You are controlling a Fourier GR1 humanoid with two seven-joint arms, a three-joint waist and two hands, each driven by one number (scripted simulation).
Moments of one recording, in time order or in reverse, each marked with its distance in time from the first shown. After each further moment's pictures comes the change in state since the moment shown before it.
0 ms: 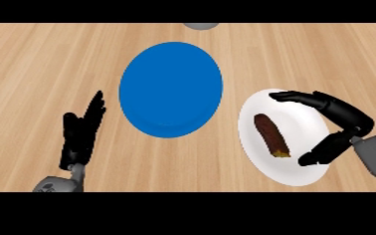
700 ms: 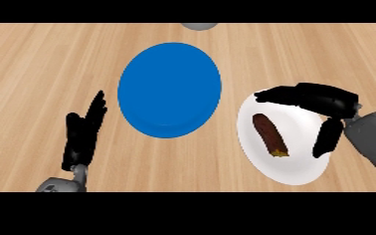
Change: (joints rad) left arm 0.007 -0.021 -0.001 -0.028 -0.041 0.016 0.027; right arm -0.191 -0.070 0.176 0.020 0.361 0.085 0.095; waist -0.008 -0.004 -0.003
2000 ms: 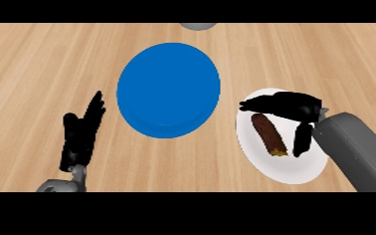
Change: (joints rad) left arm 0.016 -0.055 0.074 -0.013 -0.063 -0.062 0.013; right arm -0.004 0.191 -0.022 0.152 0.322 0.012 -0.013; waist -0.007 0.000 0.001
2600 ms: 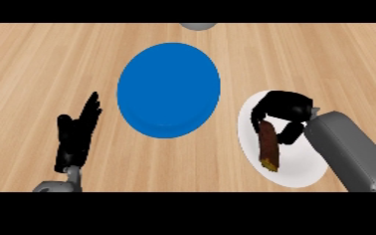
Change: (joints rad) left arm 0.011 -0.004 0.042 -0.001 -0.009 -0.044 -0.011; right arm -0.017 0.061 -0.022 0.065 0.106 -0.085 -0.094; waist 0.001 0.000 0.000
